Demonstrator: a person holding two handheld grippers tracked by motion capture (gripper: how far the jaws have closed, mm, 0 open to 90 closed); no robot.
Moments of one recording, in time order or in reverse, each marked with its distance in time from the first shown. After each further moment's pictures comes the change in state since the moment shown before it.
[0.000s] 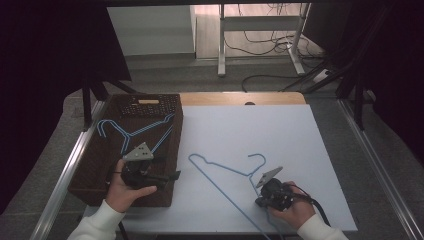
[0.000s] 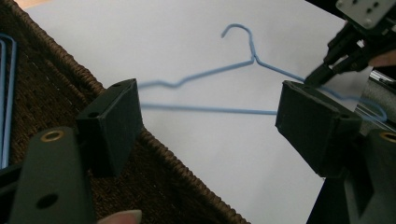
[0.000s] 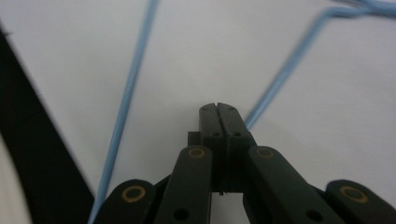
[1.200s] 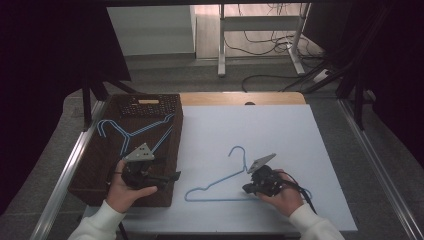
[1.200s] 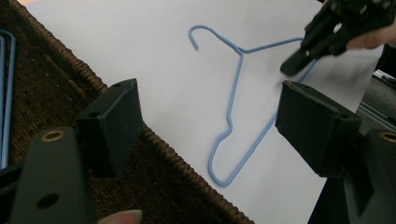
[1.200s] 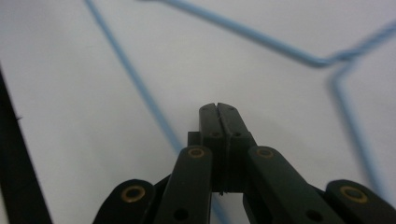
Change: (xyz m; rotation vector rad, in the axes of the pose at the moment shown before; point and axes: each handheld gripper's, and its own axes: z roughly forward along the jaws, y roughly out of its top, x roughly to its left) left arm 0.000 -0.001 0.002 0.015 0.004 0.006; right arm -0.009 0.037 0.015 -0.118 0.079 -0.013
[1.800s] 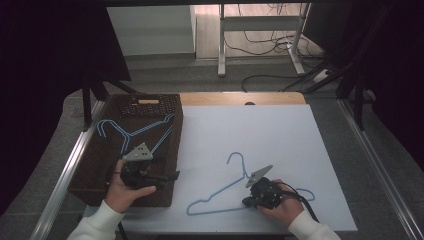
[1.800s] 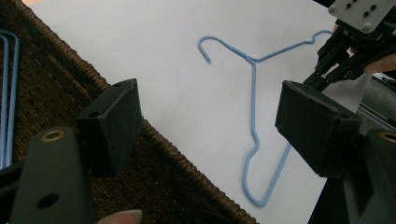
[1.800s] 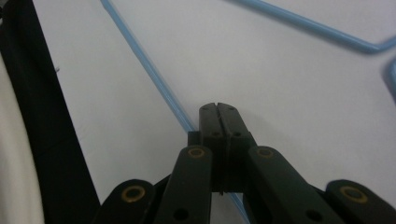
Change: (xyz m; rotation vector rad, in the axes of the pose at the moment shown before) left arm 0.001 0.000 -0.002 -0.008 0.002 -0.006; right arm 0.019 -0.019 0.001 0.060 0.053 -0.055
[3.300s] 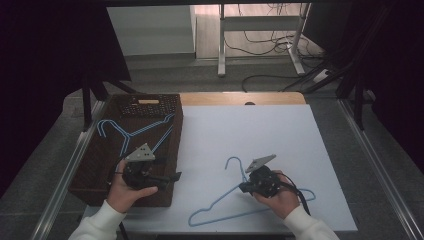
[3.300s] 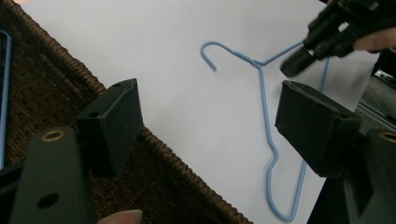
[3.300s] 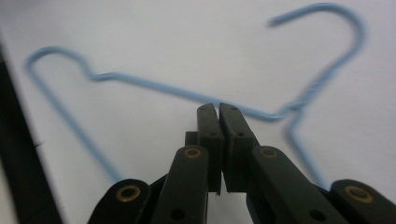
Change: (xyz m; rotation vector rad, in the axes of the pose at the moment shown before) left arm -0.001 0.000 0.004 0.012 -0.008 0.005; right arm -0.015 0.023 -0.010 -0.136 -0.097 0.095
